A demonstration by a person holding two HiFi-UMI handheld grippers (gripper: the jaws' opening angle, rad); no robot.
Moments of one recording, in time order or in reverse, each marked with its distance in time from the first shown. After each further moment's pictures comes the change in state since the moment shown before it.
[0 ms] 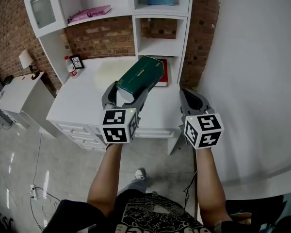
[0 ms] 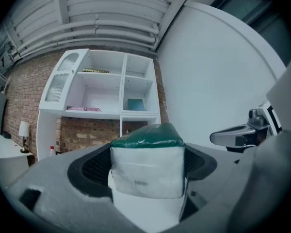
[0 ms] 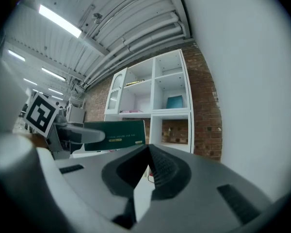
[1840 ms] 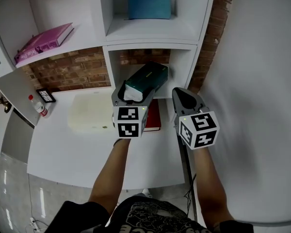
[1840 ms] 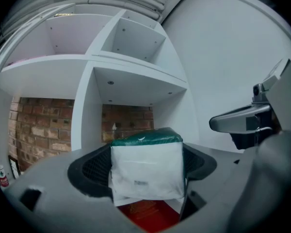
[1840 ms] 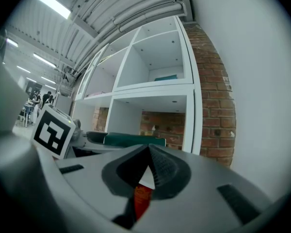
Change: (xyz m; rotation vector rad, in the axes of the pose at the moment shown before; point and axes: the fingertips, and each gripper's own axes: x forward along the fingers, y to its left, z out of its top) left arm 0.371 0.056 -0.039 0.013 0.034 -0.137; right arm 0.291 -0.156 -0.004 -0.064 0.056 -0.068
